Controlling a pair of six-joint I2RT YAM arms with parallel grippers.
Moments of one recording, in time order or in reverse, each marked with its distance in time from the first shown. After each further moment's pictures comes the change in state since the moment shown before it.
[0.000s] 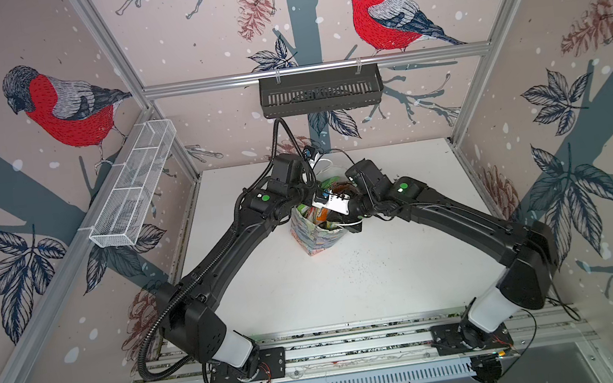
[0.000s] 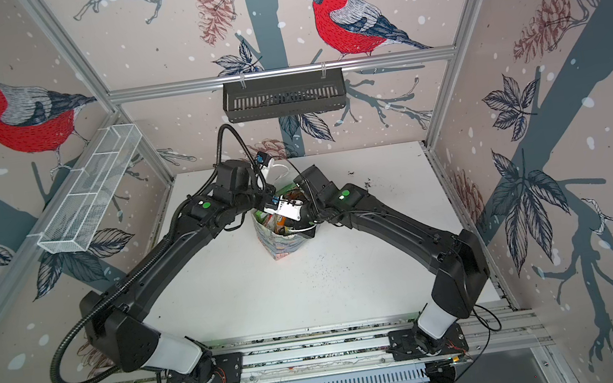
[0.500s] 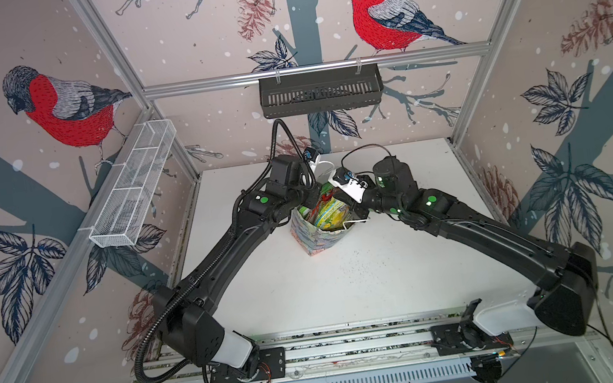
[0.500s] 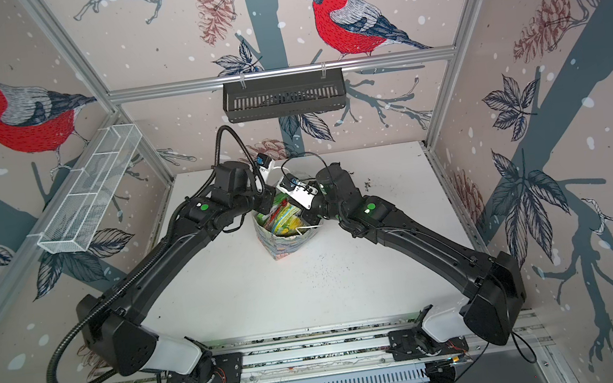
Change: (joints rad) left arm 0.000 -0.022 -0.016 0.000 0.037 0.000; right arm -0.021 -0.211 -0.198 0.367 0.119 0.158
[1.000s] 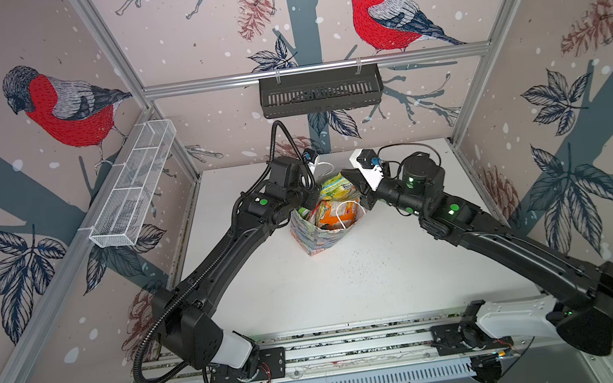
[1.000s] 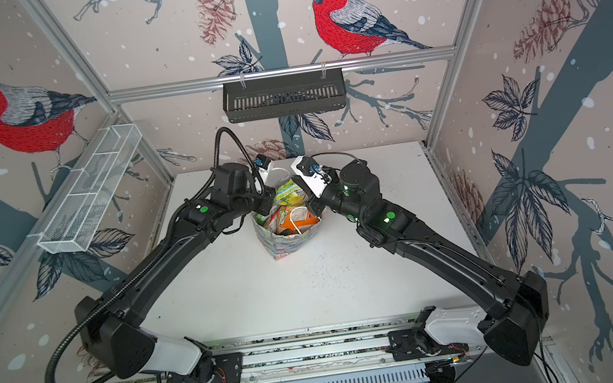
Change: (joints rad) left arm 0.000 -0.011 -0.023 0.020 -0.005 -0.002; right arm -0.010 -0.145 -0.064 0.271 0.080 0.094
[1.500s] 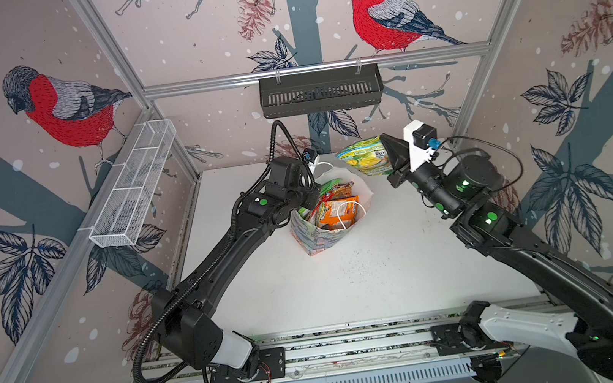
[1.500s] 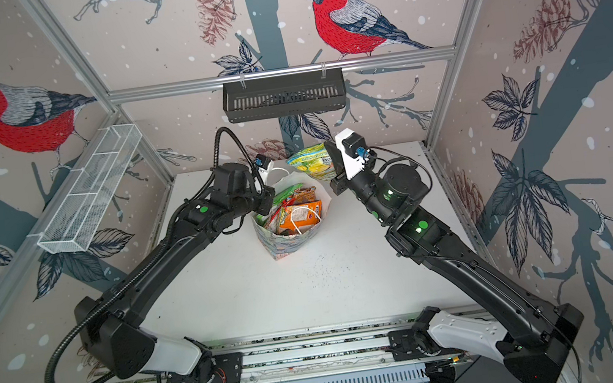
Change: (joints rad) left arm 0.000 -0.002 0.000 0.000 -0.006 0.003; right arm -0.056 -0.186 -0.035 0.171 0.217 0.025
